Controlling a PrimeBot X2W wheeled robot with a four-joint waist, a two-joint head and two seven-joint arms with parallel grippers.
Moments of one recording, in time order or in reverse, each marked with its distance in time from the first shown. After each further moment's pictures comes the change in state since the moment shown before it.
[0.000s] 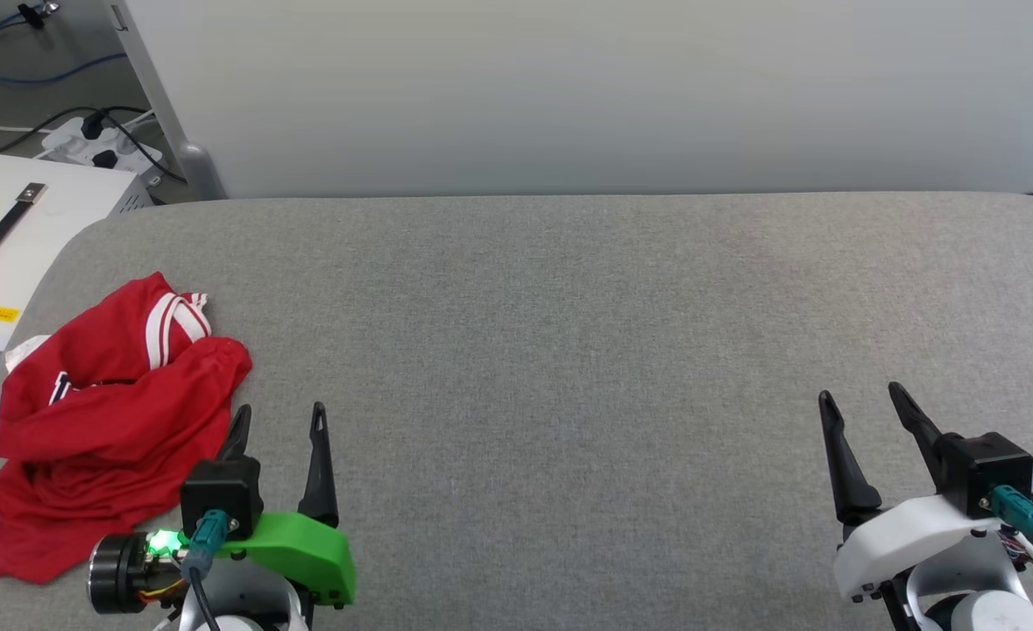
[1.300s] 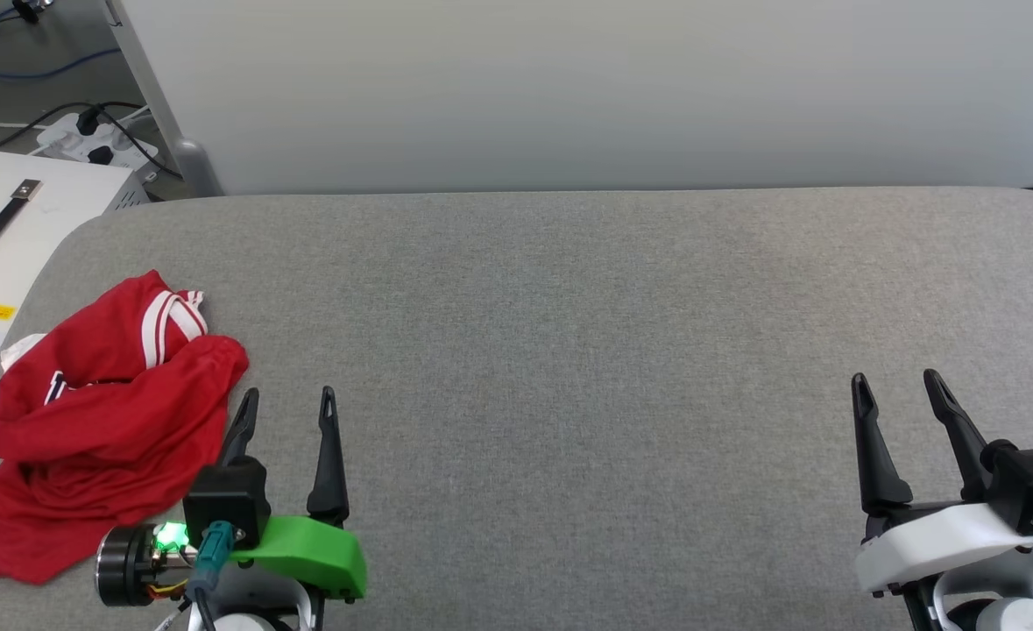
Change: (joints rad) left arm 0.000 0.000 -0.030 -0.020 -0.008 0.014 -0.080; right arm 0.023 0.000 -0.028 -0.054 0.072 0.000 -0.079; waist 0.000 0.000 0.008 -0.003
